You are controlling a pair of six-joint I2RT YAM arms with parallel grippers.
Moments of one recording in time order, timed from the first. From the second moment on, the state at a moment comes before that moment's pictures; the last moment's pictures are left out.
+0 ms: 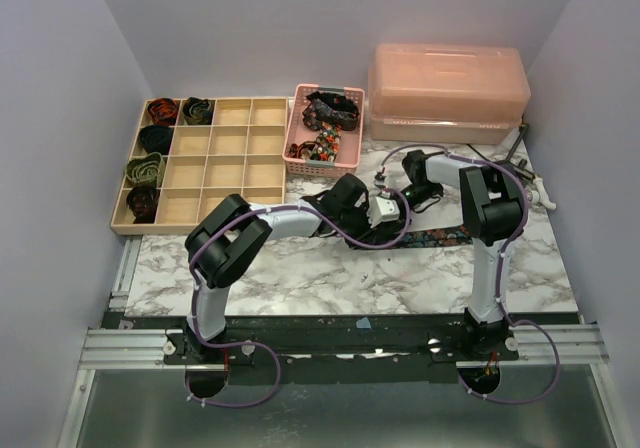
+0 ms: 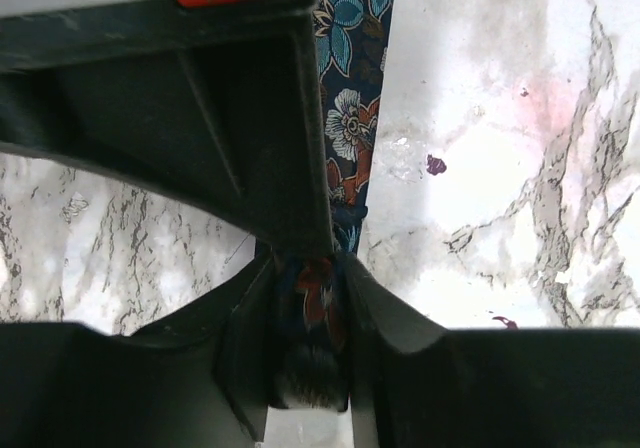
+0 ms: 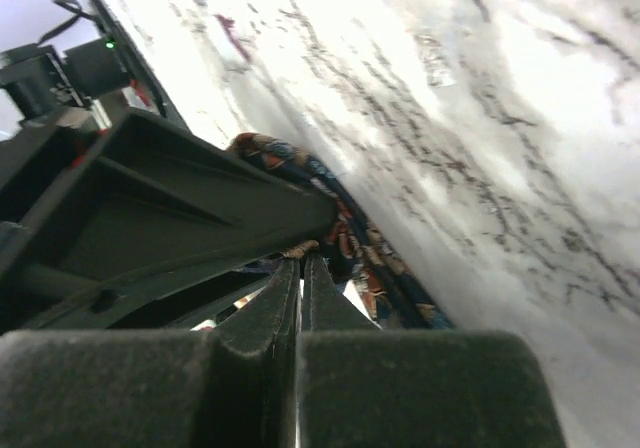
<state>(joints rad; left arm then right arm) -0.82 1.96 1.17 -0.05 0.48 0.32 0.24 2.14 1.37 -0.95 -0.95 -0.15</state>
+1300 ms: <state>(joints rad) -0.79 1.95 0.94 0.45 0.63 0.25 0.24 2.17 1.38 -0.97 -0.85 -0.21</state>
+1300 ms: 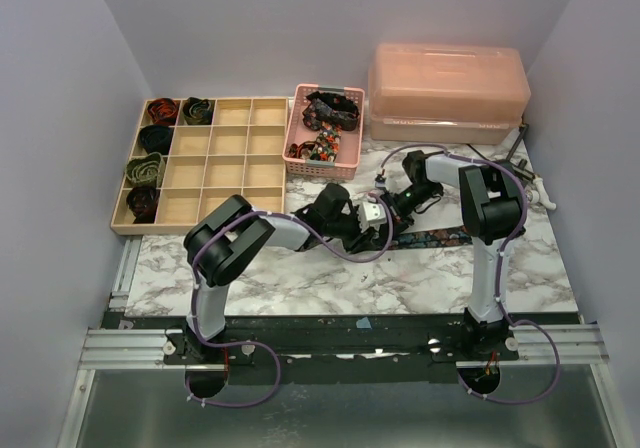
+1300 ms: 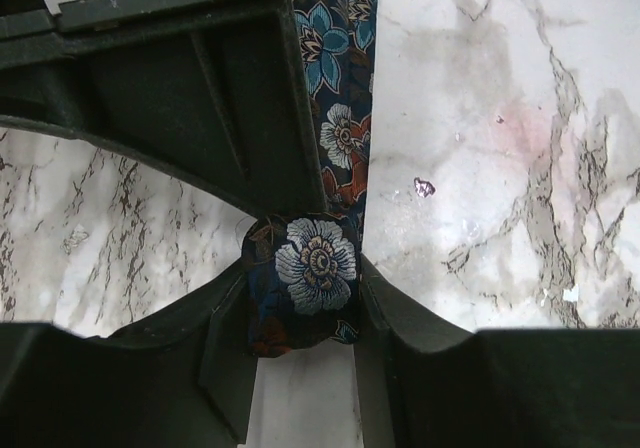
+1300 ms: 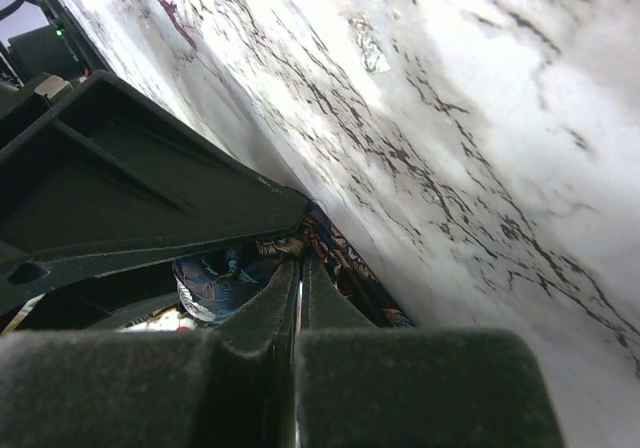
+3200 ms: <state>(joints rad) -0.86 1.99 1.19 0.00 0.46 0.40 0.18 2.12 1.38 -1.07 -0.95 -0.24</state>
